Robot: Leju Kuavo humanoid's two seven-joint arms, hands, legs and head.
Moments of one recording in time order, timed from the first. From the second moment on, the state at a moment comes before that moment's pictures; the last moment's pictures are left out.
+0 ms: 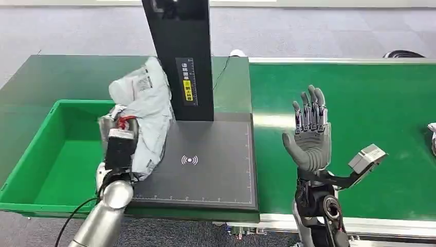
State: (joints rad) left arm -0.31 -0.02 -0.21 -1.48 -0.31 0.48 -0.39; right arm -0.20 0.07 0.20 -1.50 -0.35 0.04 -0.51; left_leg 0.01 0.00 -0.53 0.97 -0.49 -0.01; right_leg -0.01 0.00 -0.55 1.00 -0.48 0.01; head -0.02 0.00
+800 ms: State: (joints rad) left arm -0.45 0.12 0.13 -1.48 -0.74 0.56 -0.17; right arm -0.14 0.09 0.19 -1.55 -0.34 0.08 -0.48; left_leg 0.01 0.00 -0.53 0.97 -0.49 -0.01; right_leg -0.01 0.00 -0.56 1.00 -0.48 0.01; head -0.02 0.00
